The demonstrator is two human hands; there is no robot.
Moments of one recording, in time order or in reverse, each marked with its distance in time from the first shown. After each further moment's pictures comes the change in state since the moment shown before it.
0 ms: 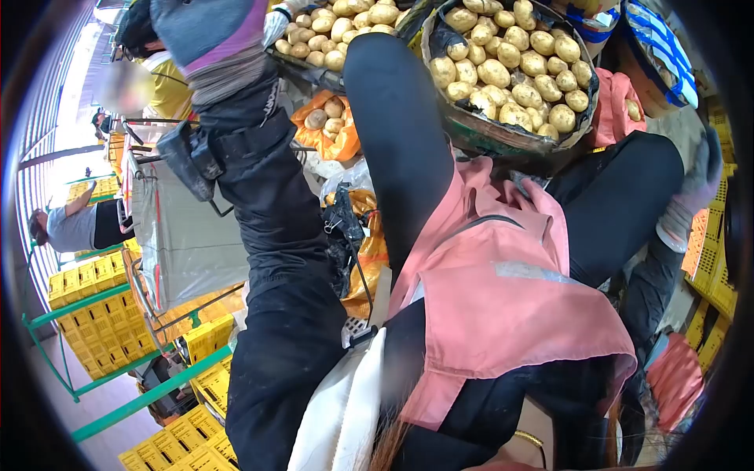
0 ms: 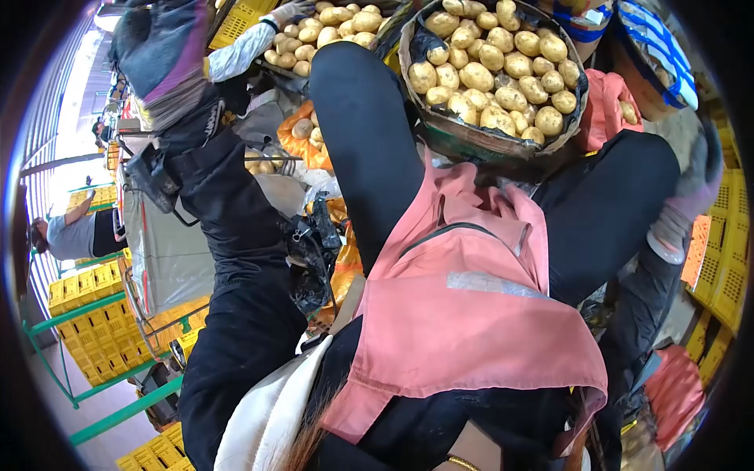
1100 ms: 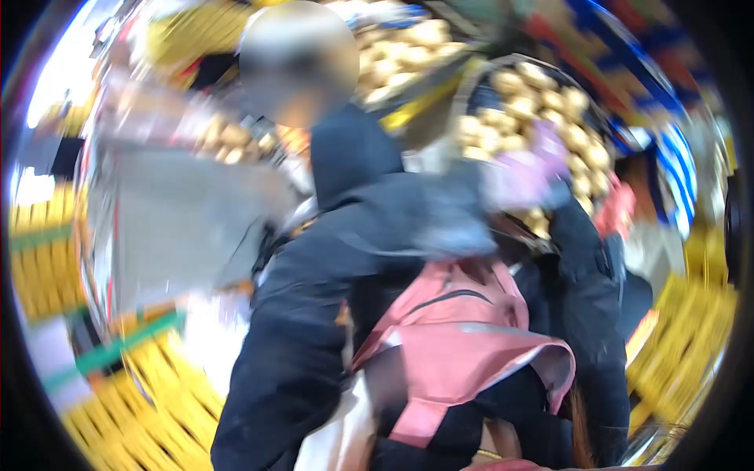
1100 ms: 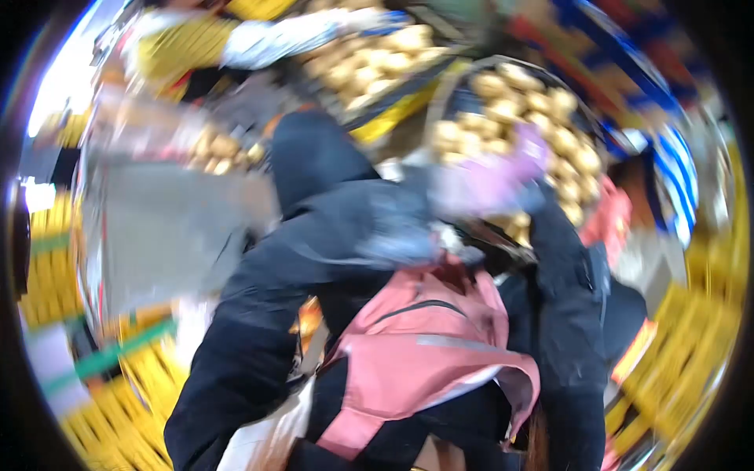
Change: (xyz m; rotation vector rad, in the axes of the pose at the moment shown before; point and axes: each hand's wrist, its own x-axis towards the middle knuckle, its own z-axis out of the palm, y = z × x) left_hand -0.069 -0.230 -0.205 1.670 -0.123 -0.145; right_hand -0.095 0.112 0.303 -0.560 -1.080 -0.049
